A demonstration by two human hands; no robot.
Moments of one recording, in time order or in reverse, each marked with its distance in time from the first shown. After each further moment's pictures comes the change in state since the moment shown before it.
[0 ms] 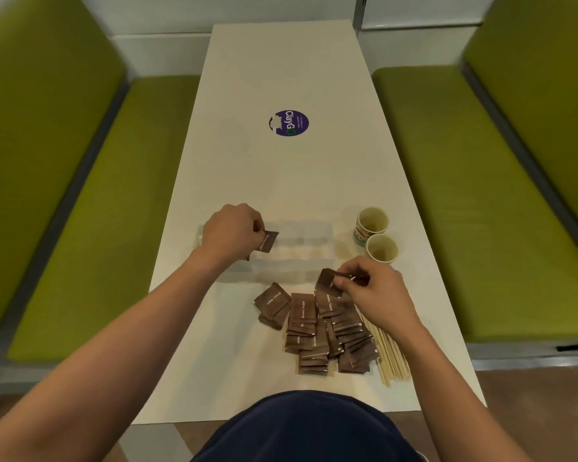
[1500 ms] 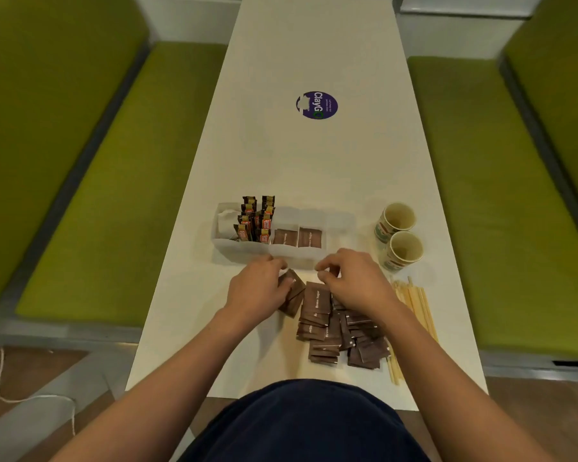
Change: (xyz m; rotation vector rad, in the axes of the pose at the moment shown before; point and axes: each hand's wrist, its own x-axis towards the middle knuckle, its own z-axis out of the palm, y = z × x) left_hand -0.089 -0.013 0.078 -0.099 -0.081 -0.003; right_hand 0.028 -0.031 0.046 -0.497 -0.270 -0.186
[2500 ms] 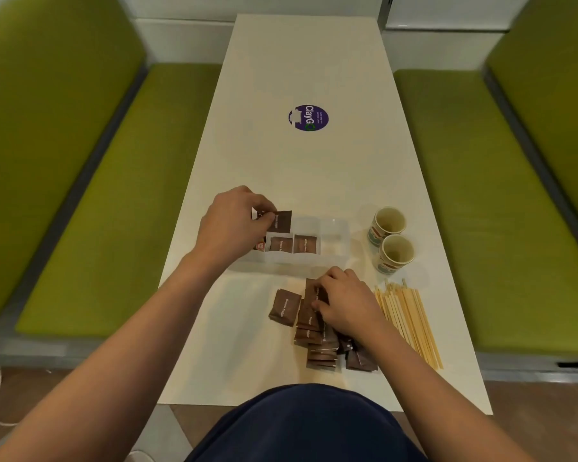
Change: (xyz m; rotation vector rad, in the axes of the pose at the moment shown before) left_hand 0.037 0.015 -0.114 -0.169 0.279 0.069; right_hand -0.012 0.018 0.037 -0.269 -0.034 -0.054
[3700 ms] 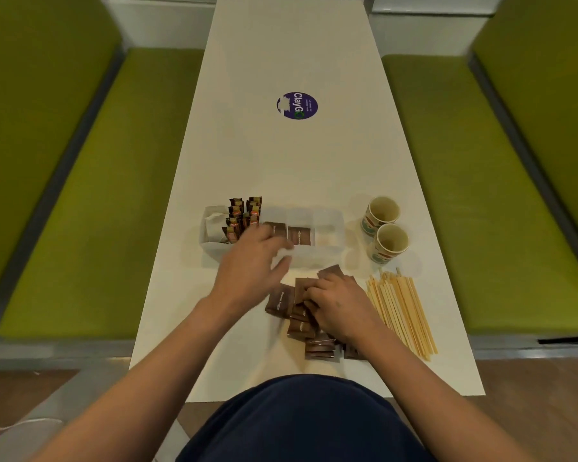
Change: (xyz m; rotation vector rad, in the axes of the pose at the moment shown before) left_hand -0.053 -0.016 0.058 0.049 -0.052 0.301; right_hand -0.019 -0.006 0.013 -0.102 0.140 -0.246
